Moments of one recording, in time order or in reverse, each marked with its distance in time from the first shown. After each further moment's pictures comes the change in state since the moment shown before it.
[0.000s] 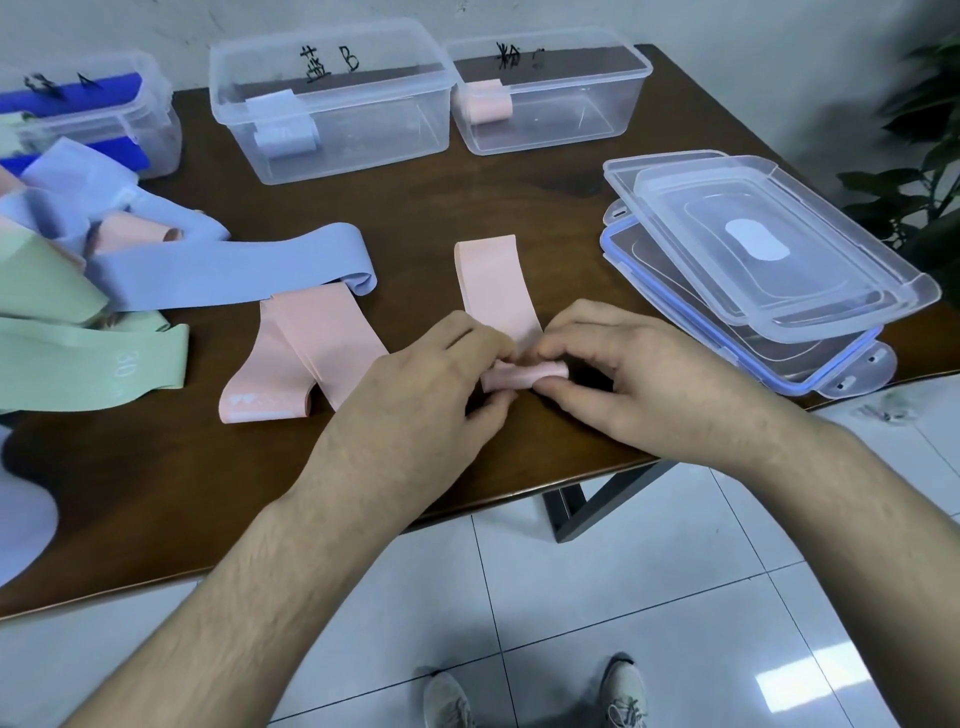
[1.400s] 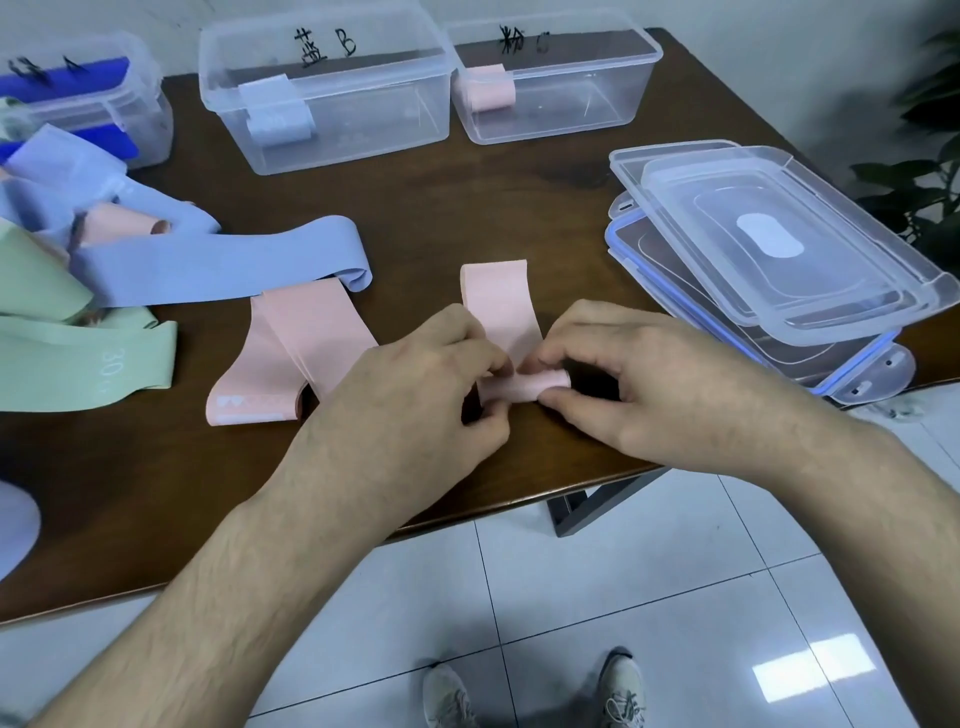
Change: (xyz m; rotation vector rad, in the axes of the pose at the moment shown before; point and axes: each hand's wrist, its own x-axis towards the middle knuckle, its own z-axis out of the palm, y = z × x) left_hand 0.004 0.004 -0.013 0.067 -0.158 -0.039; right_hand 0.000 -0.010 -0.010 -0.061 -0.103 0.053
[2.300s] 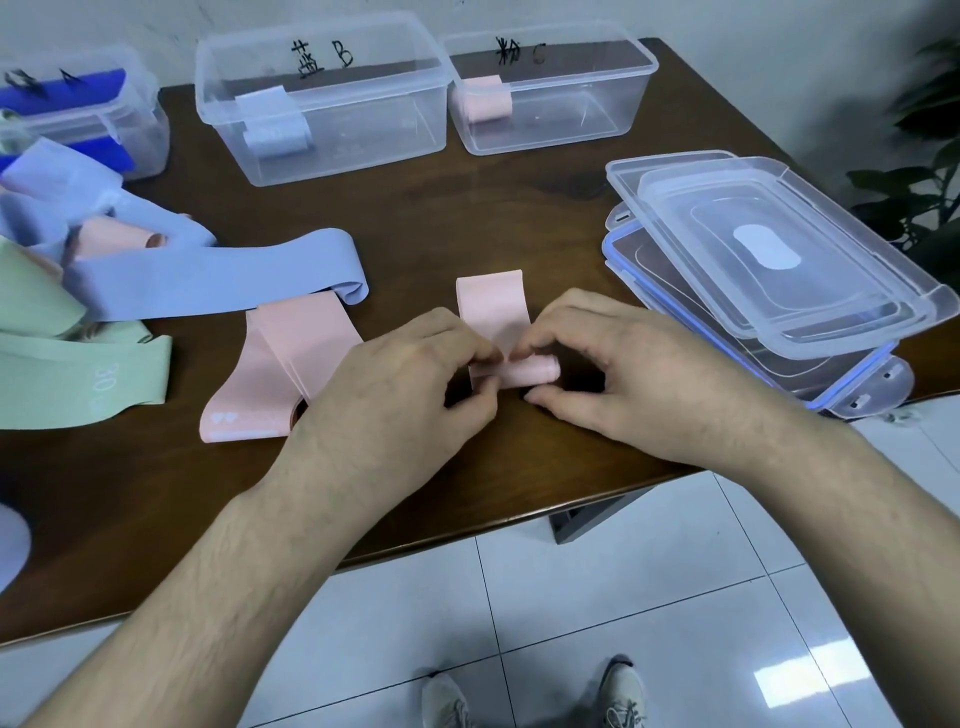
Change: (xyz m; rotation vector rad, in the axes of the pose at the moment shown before) left_hand 0.013 -0.013 0.007 -0.104 0.133 0.019; right_hand 0.014 0.008 0.002 -0.002 0.075 -0.035
